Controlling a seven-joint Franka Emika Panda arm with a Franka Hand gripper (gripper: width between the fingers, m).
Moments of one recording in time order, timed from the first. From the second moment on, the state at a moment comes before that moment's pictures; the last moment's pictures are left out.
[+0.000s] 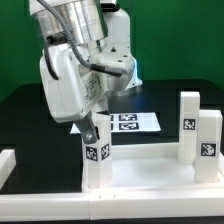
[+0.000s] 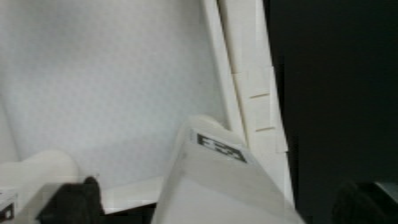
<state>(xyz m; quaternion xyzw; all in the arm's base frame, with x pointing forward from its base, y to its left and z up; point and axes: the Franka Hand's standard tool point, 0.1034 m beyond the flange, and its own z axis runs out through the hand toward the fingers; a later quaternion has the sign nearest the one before) 0.633 -0.049 0.110 -0.64 0.76 0.04 0.10</state>
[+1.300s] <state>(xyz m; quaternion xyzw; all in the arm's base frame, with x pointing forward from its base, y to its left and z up) 0.640 -0.048 0.108 -0.94 0.35 -0.01 0.02</state>
